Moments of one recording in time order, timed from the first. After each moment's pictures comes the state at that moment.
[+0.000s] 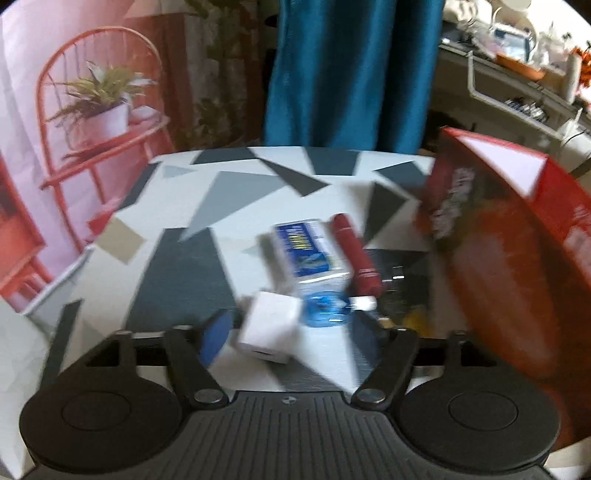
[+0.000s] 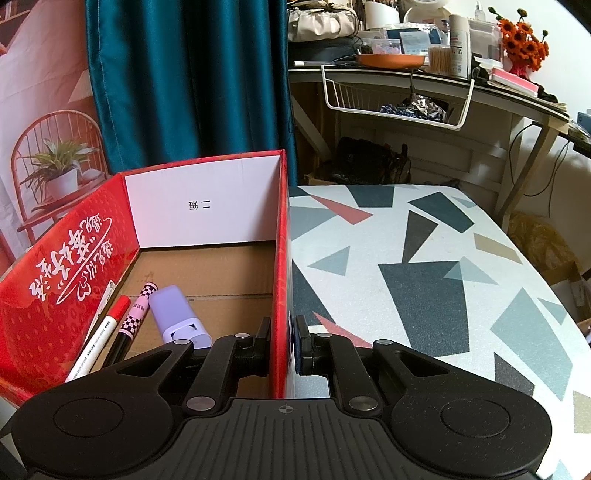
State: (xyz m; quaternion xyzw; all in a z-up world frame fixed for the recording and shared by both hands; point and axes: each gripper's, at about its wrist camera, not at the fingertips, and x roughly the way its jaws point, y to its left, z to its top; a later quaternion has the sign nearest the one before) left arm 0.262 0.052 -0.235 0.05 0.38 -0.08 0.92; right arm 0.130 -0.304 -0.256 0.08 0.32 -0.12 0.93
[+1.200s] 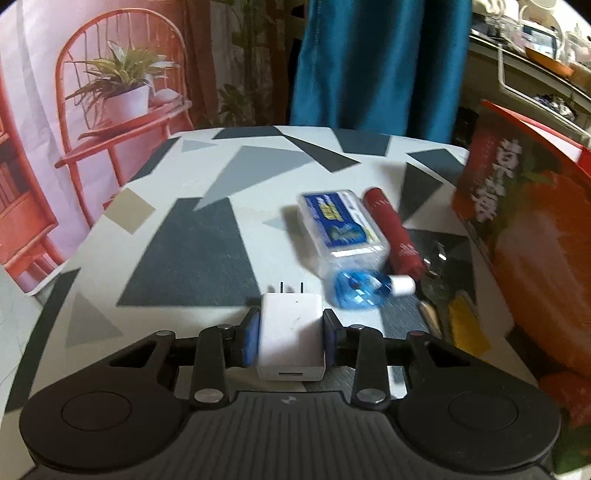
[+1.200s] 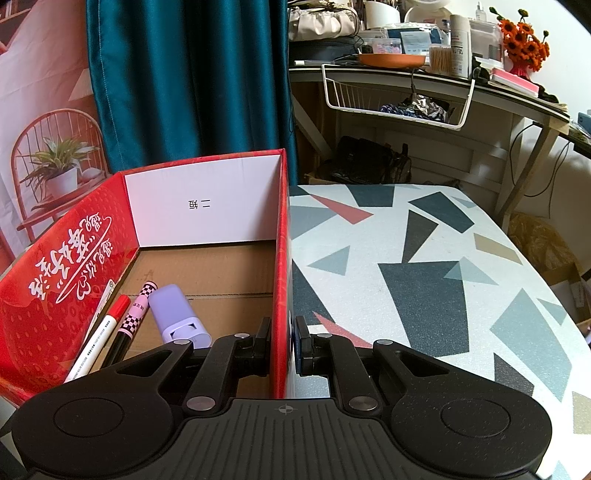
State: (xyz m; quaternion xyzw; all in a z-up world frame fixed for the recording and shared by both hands) left arm 0.268 0.051 -0.272 0.04 0.39 -0.06 0.92; right arm 0.131 -0.303 -0.255 0.08 0.33 -0.12 0.93
